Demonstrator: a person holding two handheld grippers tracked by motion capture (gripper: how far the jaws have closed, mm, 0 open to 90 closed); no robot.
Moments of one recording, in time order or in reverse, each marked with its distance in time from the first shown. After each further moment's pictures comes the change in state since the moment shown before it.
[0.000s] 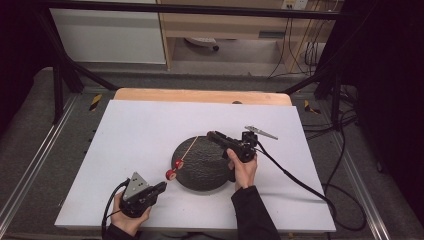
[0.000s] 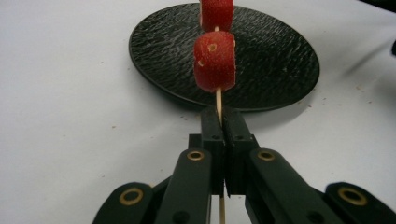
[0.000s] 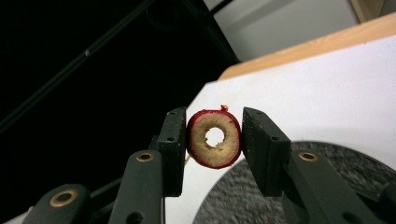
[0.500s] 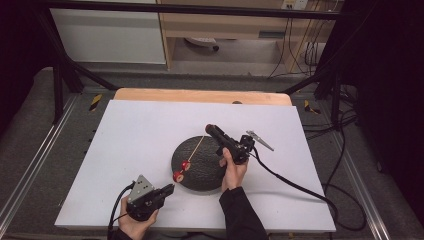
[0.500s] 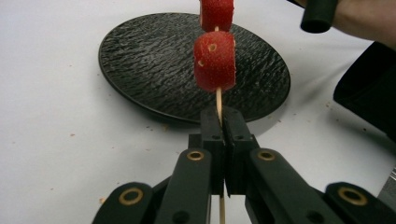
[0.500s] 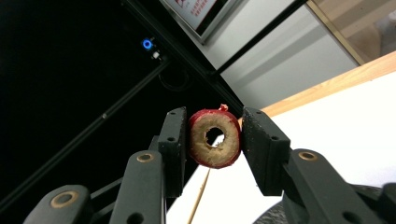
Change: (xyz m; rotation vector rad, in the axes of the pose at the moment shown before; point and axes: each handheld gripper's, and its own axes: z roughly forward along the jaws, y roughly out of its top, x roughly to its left) left arm -0.017 0.000 0.006 -0.043 -0.045 -0.059; right arm -0.003 -0.020 0.014 -0.268 0.046 0.086
